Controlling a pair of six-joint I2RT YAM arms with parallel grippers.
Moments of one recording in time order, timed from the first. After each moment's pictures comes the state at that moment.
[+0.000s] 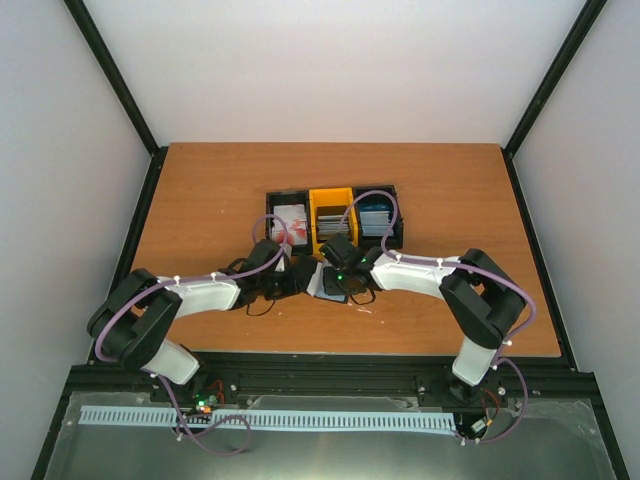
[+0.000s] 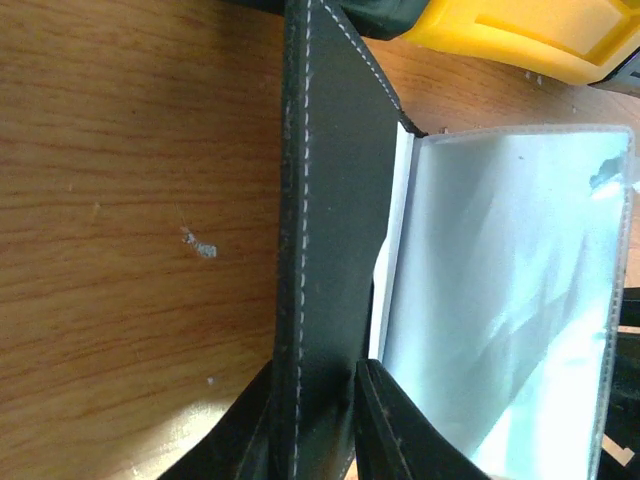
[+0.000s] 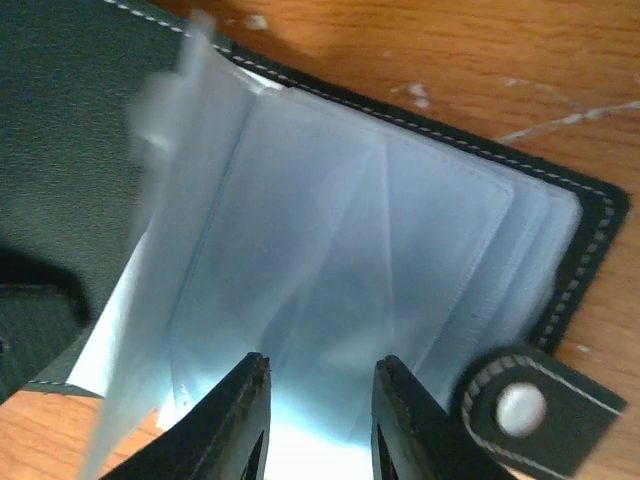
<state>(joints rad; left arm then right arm) -0.62 1.49 0.56 0.07 0.26 -0.84 0.85 1.74 0.99 -0.40 0.01 0.72</state>
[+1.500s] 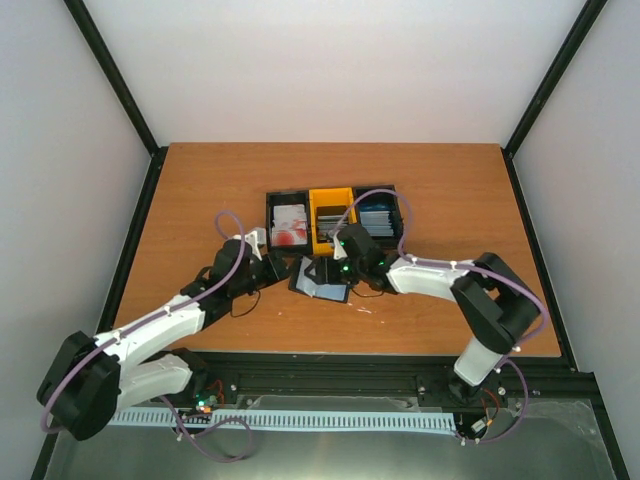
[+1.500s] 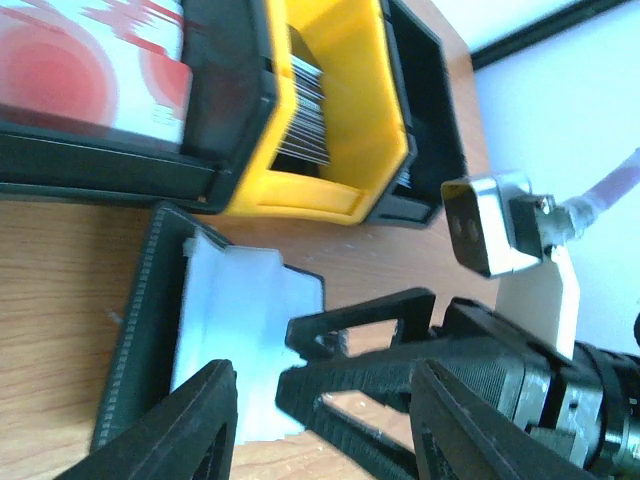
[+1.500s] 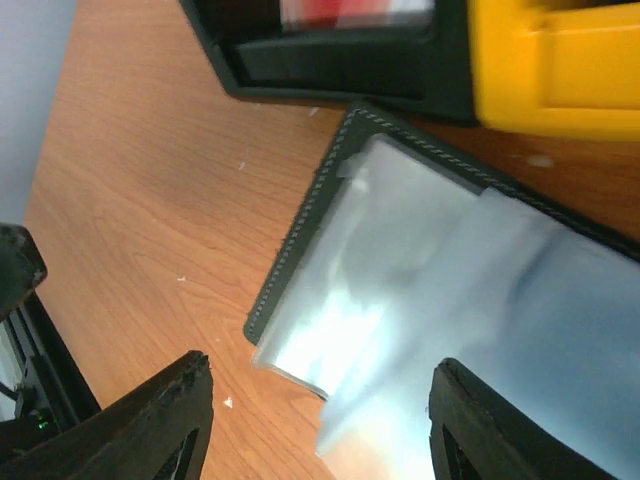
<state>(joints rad) -0.58 1.06 0.47 0.08 0.18 -0.94 0.78 1.71 0.88 0.05 -0.37 0.66</state>
